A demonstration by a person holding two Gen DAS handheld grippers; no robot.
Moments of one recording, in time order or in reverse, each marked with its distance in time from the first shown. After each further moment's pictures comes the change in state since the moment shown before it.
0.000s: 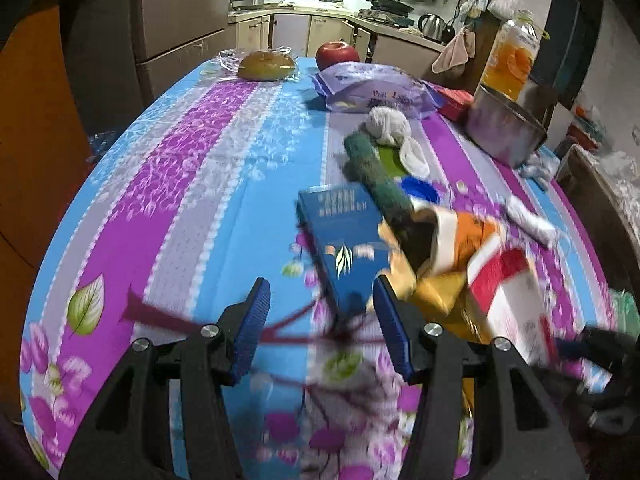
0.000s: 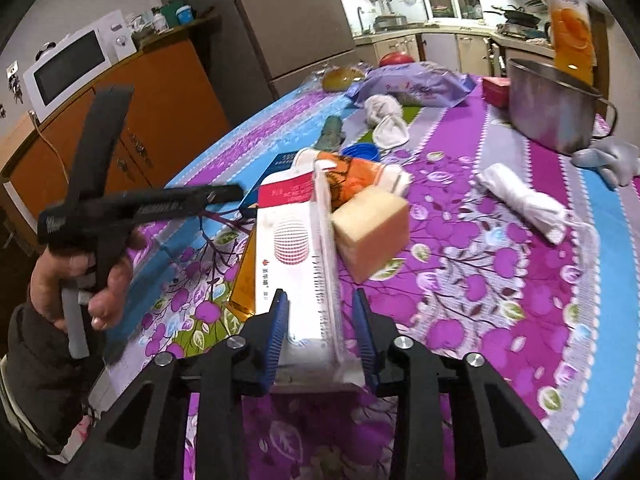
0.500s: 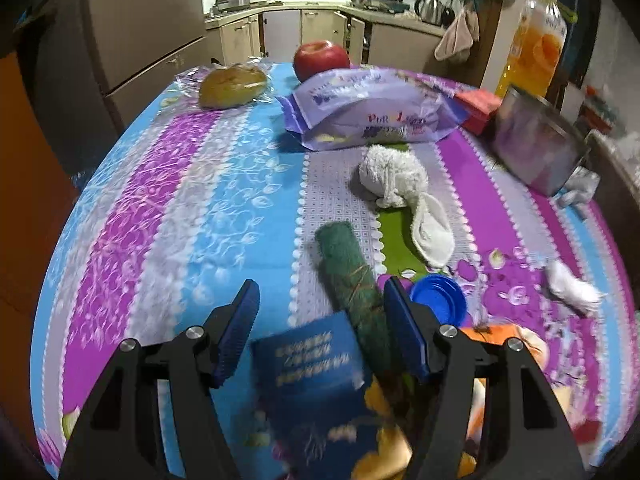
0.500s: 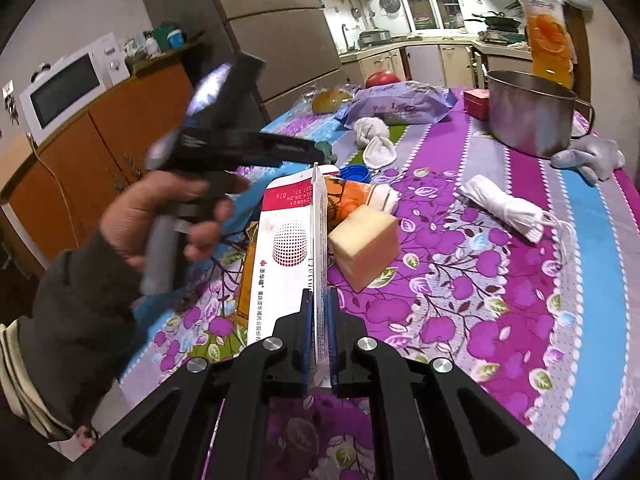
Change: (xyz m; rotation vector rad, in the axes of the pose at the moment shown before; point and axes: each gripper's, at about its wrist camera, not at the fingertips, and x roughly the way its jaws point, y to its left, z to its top) left arm 0.080 -0.037 0.080 0.098 0.038 0.075; right arm -0.035 -0.002 -0.010 0.071 -0.102 -0.033
